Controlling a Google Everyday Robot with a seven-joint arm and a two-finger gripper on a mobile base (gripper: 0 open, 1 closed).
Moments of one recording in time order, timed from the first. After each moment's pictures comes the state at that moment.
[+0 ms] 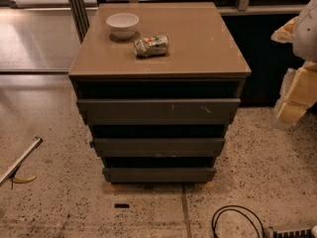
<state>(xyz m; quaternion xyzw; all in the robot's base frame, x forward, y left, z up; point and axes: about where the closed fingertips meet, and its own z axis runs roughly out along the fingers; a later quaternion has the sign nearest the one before) 0.439 -0.215 0.984 -0.60 0.78 -0.04 0.17</state>
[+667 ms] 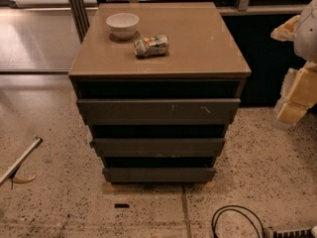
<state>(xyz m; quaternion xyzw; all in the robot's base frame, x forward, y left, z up) 0.438 -0.212 0.986 -0.61 0.77 -0.05 0.18</state>
